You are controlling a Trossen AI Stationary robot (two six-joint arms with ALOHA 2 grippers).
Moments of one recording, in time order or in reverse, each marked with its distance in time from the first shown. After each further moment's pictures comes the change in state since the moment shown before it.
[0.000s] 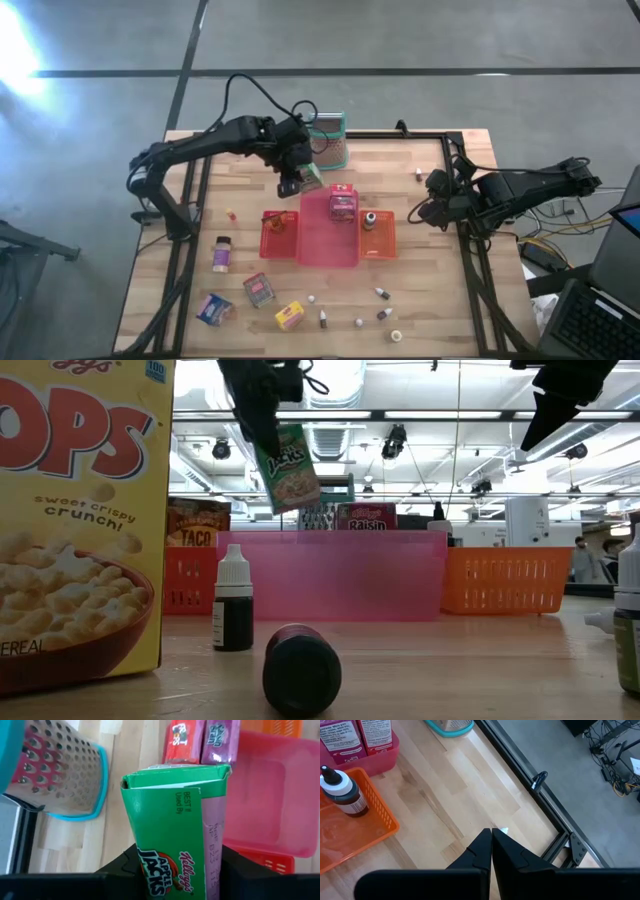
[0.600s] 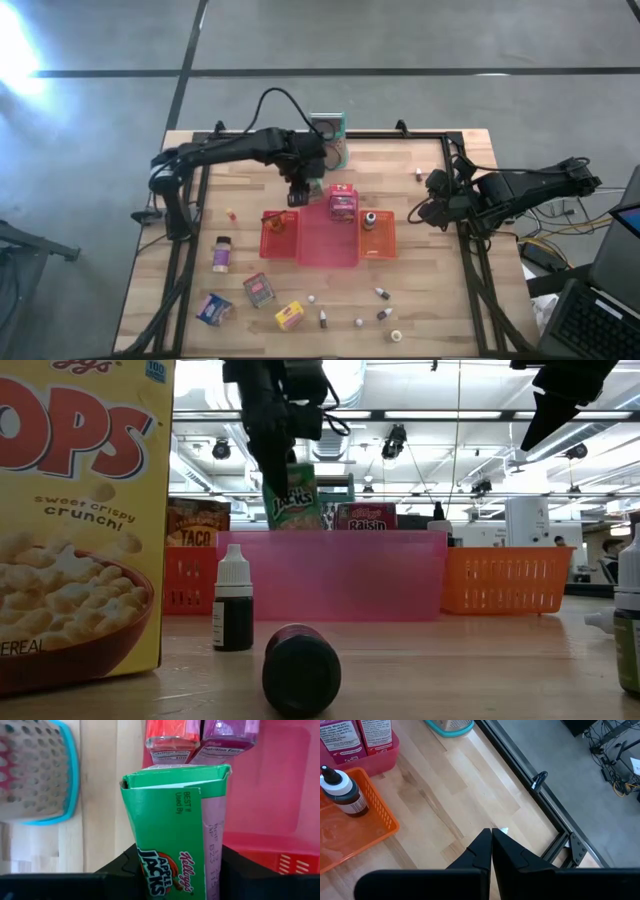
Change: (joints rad) left arm -0.030 0.160 0.000 0.013 -0.003 0.046; right arm 0.000 0.000 0.000 0.000 0.000 0.000
